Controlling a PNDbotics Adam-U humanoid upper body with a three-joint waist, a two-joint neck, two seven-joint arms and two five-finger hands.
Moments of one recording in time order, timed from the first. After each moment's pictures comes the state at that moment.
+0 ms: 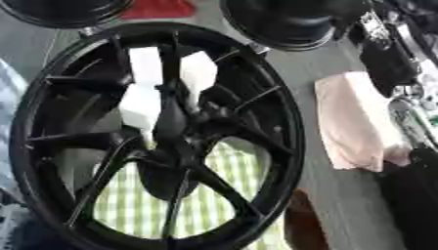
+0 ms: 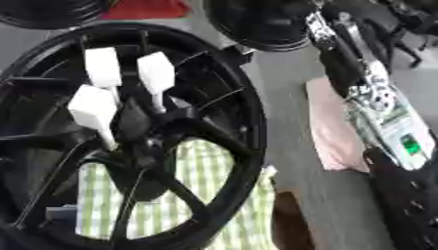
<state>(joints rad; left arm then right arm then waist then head) -0.20 0.60 -0.06 -1.98 0.06 -0.11 0.50 -0.13 -0.67 -0.19 -1.98 -0.38 -0.05 -0.06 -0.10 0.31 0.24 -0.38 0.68</state>
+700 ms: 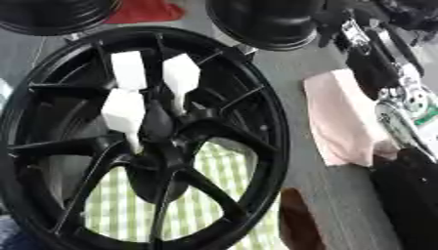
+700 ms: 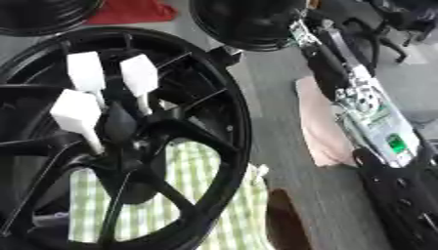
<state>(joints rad) -0.43 1.09 -0.15 -1.98 -0.08 -0.09 -0.10 -0.09 -0.69 -0.19 -1.98 -0.35 -0.05 -0.07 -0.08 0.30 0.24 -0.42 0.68</state>
